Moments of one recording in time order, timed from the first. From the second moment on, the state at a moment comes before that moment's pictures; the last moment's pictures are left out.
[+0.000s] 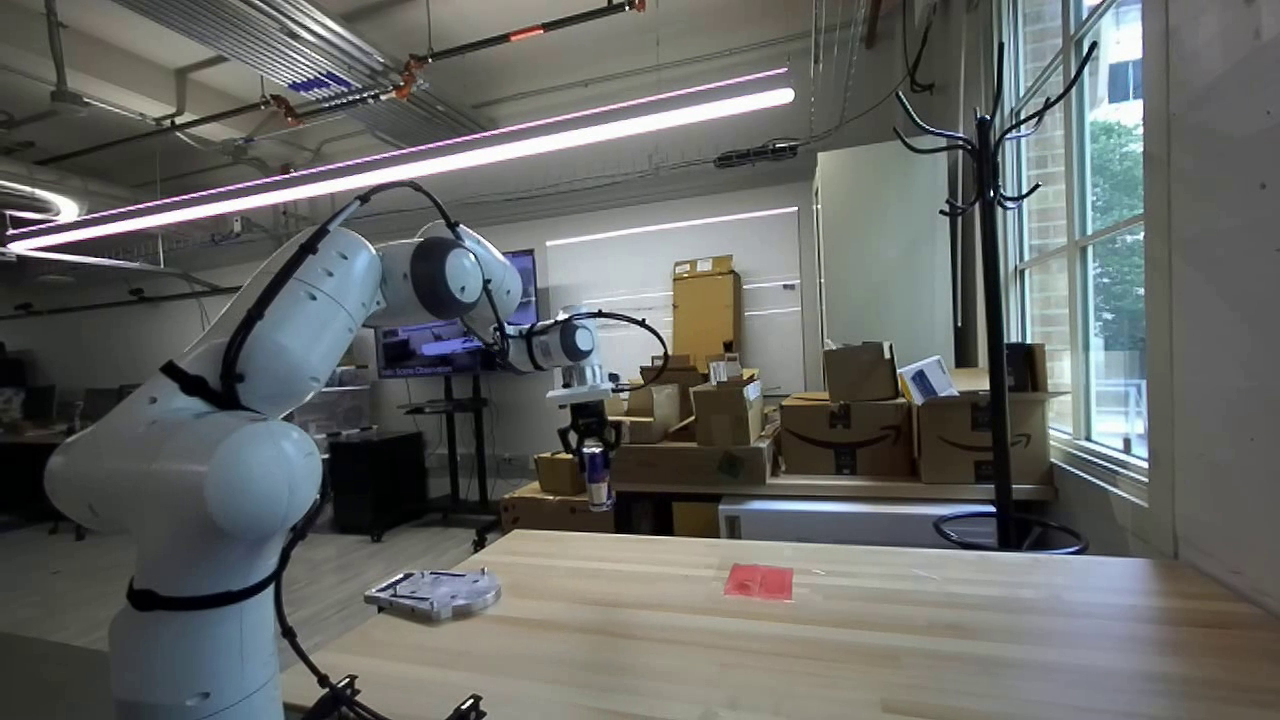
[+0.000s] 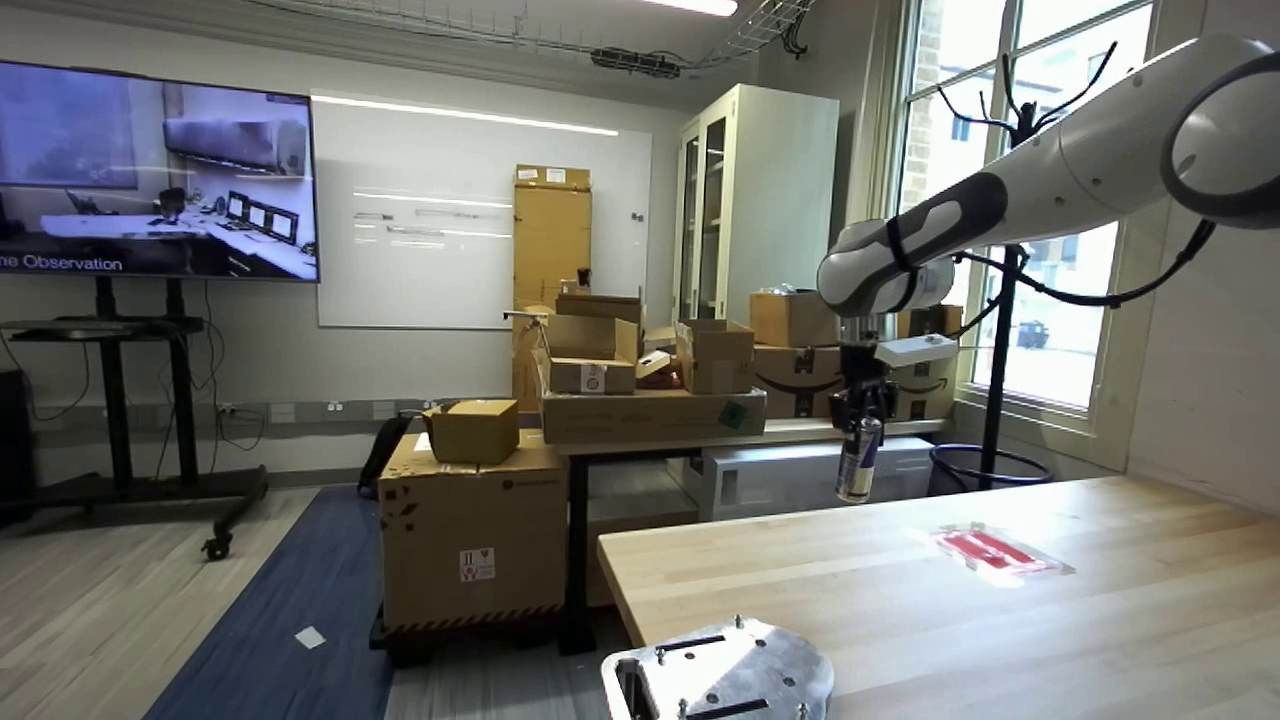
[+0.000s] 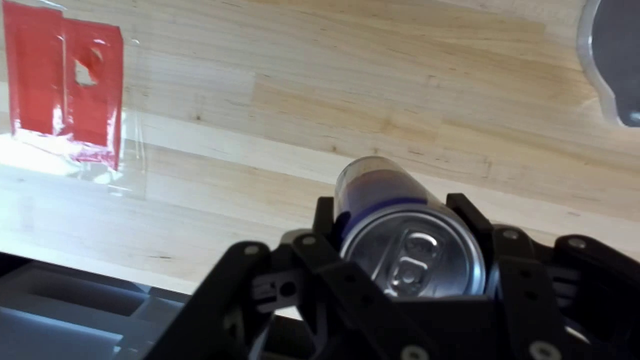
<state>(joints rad) -0.05 0.67 -0.03 -1.31 -0.11 1.98 -0.29</state>
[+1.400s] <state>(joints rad) 0.14 0.50 0.11 -1.75 -0.28 2.17 -0.37</state>
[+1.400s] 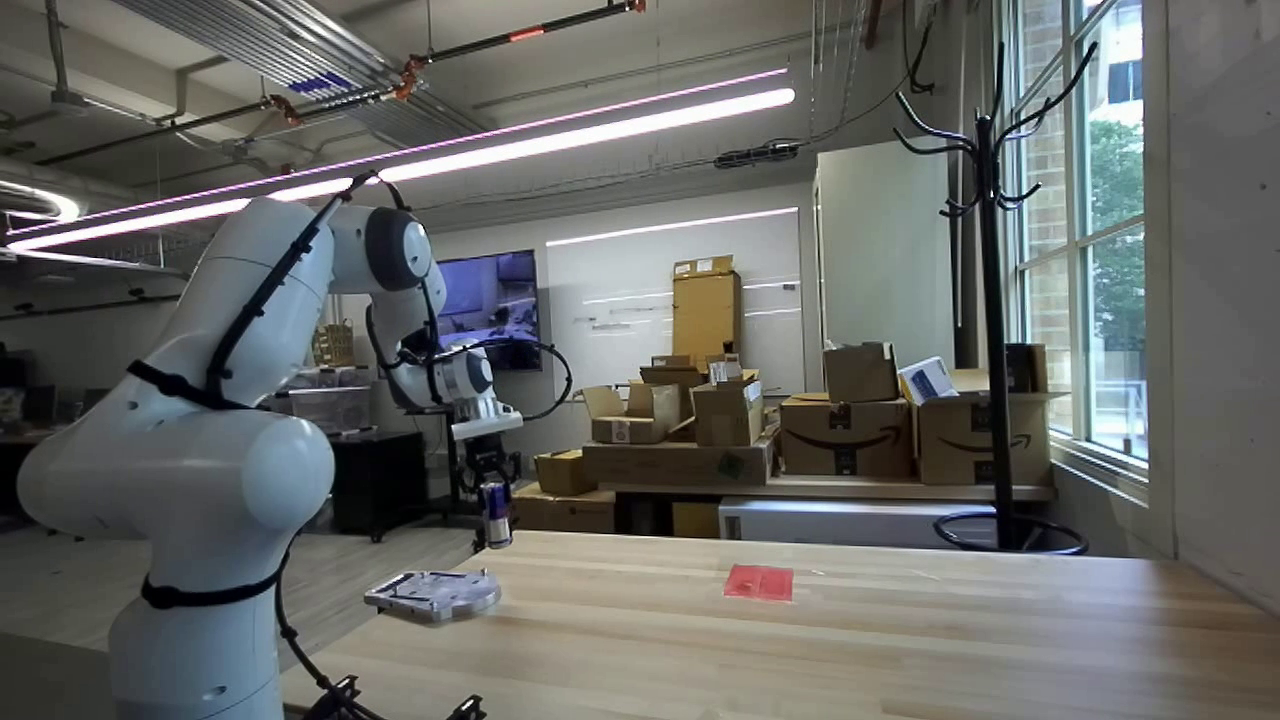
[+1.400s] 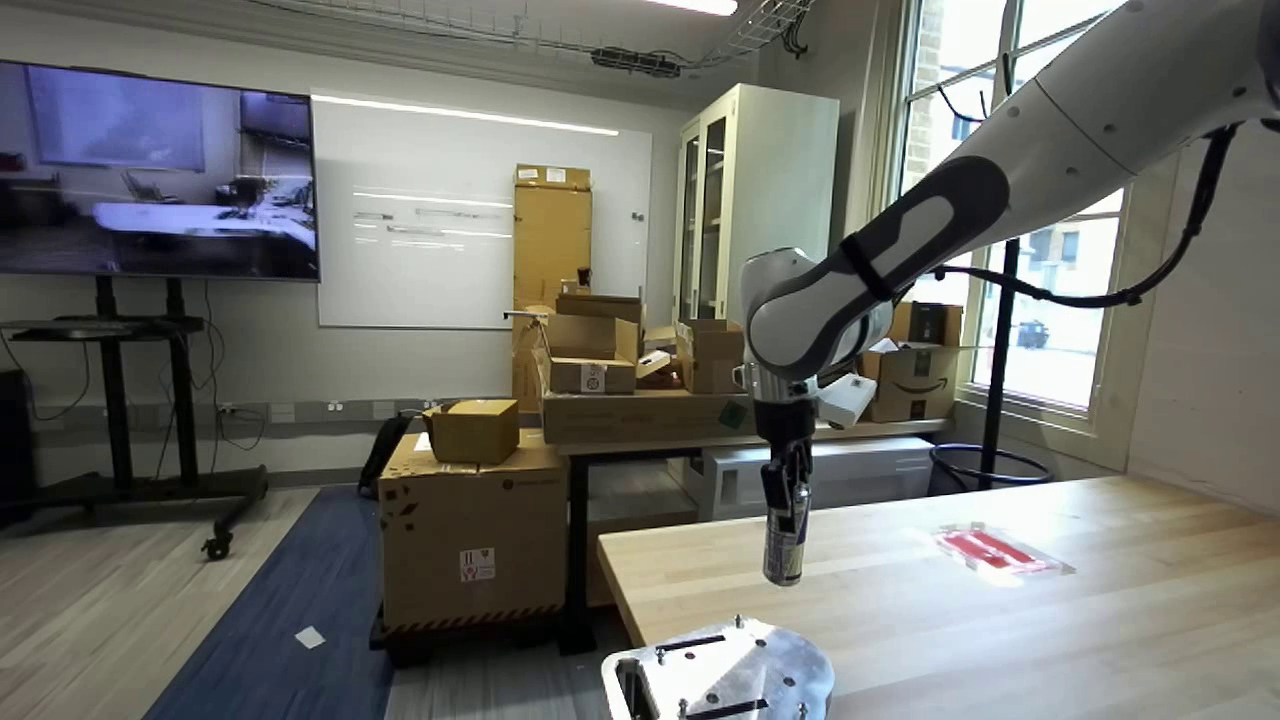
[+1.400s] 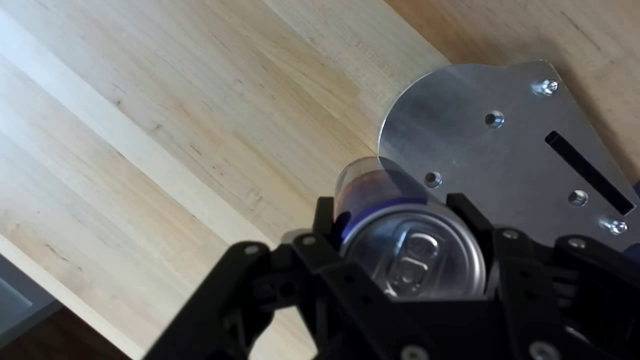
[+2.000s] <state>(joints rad) 0.18 0.47 0.11 -1.90 -0.32 2.30 -0.35</state>
